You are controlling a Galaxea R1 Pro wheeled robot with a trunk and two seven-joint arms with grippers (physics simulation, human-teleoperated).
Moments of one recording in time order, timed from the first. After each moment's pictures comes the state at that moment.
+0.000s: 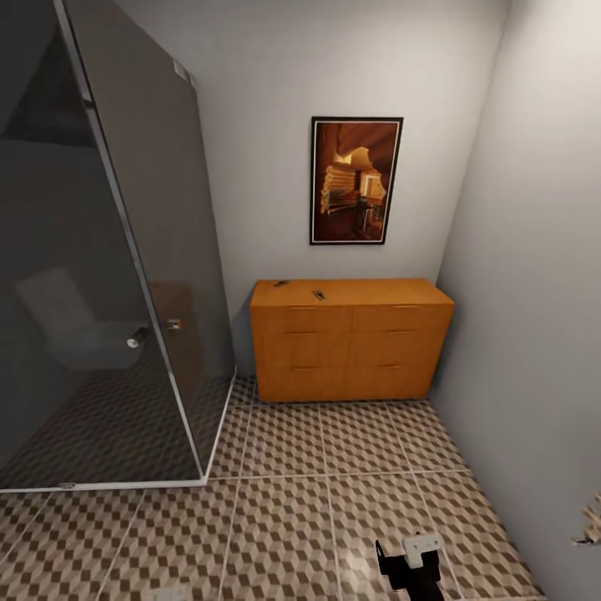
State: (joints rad) left arm -0.43 0.02 -0.27 0.07 0.33 -0.43 0.16; right arm -0.47 0.00 0.27 -0.02 -0.07 -0.61 -0.11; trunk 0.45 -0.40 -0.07
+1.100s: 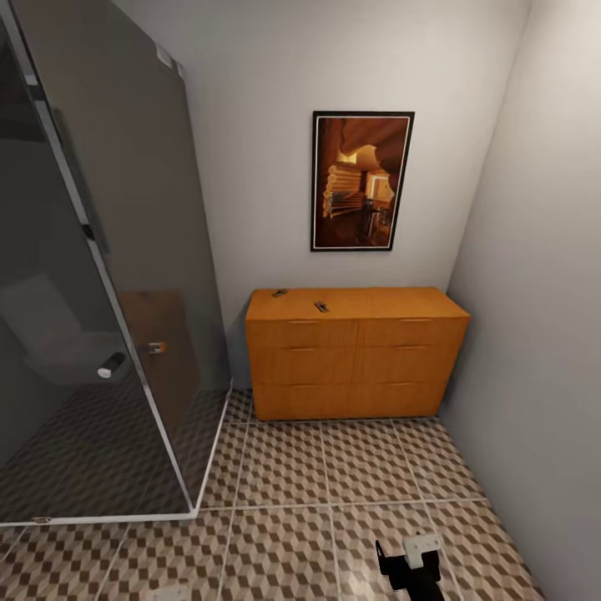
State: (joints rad) left arm -0.43 0.02 -0.27 0.07 0.33 -0.43 0.16; right arm -0.47 0.00 0.27 -0.02 -0.07 -0.61 -0.11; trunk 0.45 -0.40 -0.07
